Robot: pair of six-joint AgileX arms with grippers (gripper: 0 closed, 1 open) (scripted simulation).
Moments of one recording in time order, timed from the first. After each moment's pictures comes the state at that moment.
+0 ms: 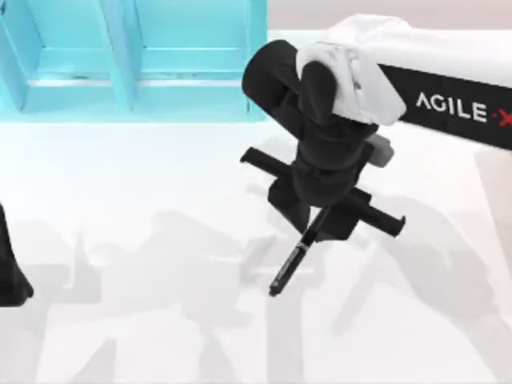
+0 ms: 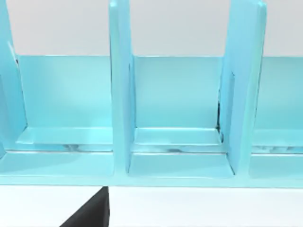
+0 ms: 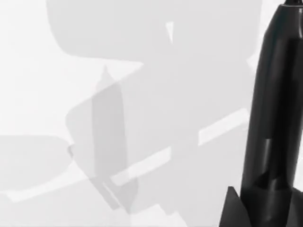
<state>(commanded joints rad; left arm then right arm) 0.00 0.00 0.00 0.00 0.00 0.00 0.70 2.09 1.68 -1.11 0.00 1.27</state>
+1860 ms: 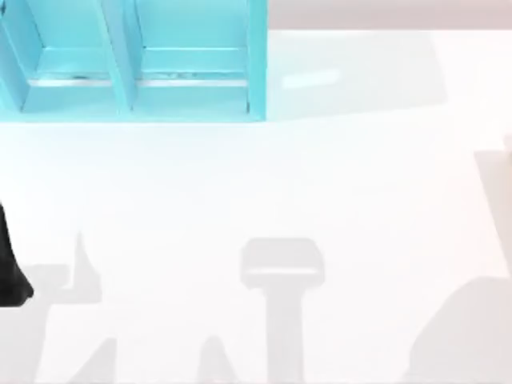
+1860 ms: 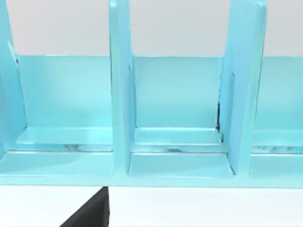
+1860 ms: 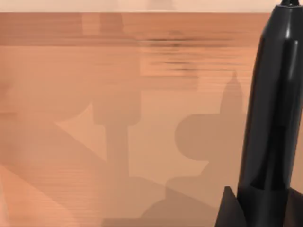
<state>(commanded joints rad) 0.00 0.00 0.00 0.00 0.00 0.00 -0.63 1.92 1.66 -1.26 -0.03 0.96</state>
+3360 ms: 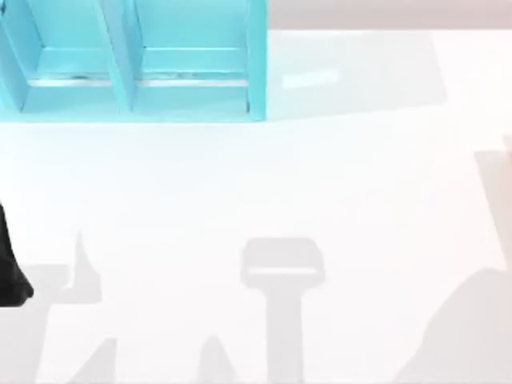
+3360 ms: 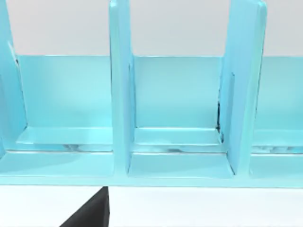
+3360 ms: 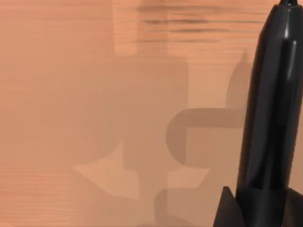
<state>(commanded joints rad) 0.00 0.00 0.00 0.00 0.00 0.00 -0.55 1.90 1.40 -1.02 -0.02 1.04</state>
